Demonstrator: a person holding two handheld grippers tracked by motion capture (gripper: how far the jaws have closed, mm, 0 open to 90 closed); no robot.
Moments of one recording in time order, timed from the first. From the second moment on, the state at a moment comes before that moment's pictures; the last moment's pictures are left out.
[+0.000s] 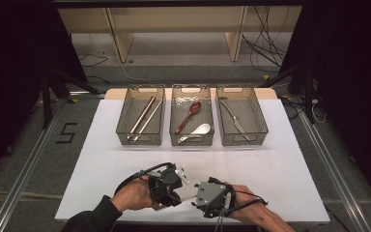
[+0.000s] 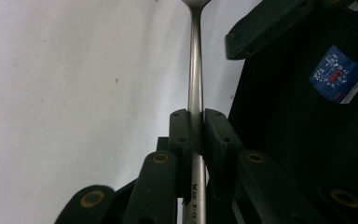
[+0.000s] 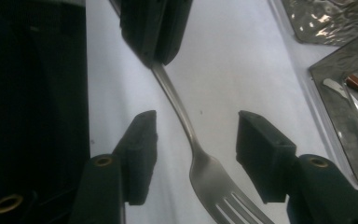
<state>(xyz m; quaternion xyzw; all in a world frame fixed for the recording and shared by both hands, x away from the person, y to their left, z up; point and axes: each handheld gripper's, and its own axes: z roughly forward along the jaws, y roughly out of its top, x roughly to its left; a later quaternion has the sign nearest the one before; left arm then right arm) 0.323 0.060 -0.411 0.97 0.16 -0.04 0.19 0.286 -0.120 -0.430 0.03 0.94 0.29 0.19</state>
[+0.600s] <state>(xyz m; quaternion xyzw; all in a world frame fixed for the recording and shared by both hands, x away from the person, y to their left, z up) 0.324 0.060 -0.406 0.96 0.15 -0.07 0.20 0.276 -0.109 -0.442 -0.04 0.94 0.25 0.24</state>
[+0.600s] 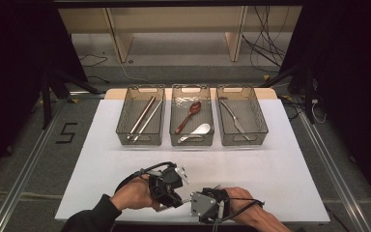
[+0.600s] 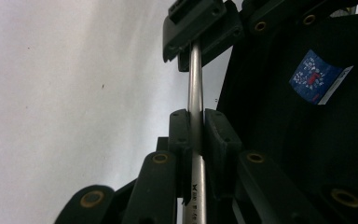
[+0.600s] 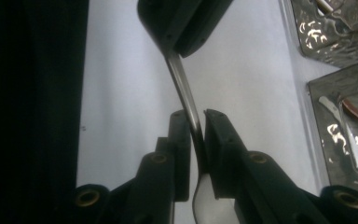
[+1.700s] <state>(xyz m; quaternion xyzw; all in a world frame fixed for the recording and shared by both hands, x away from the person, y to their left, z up) 0.343 0.134 -0.391 0.87 0.29 0.06 0.40 0.315 -0.154 -0.428 0.06 0.93 0.24 0.26</state>
